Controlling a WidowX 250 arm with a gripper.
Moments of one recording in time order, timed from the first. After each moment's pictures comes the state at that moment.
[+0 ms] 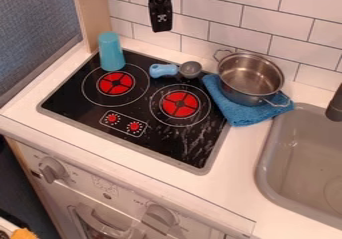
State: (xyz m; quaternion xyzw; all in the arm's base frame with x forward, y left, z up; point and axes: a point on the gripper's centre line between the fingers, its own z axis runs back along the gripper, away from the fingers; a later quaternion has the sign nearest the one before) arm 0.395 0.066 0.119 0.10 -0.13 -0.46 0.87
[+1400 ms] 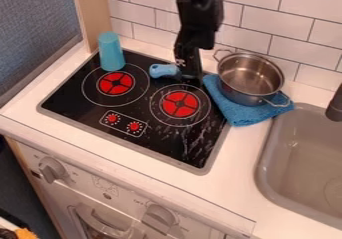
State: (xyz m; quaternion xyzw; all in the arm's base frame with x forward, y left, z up) arm 0.368 -0.017 0.086 0.04 -0.13 -0.70 0.71
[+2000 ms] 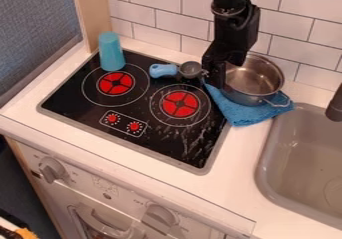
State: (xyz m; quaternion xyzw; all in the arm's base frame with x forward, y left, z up) arm 0.392 -0.041 0.051 0.05 -0.07 -0.77 0.64
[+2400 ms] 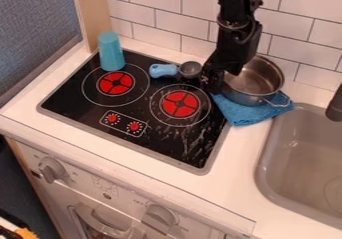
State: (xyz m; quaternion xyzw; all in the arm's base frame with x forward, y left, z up) arm 0.397 -0.040 0.034 0.06 -0.03 -0.78 0.63
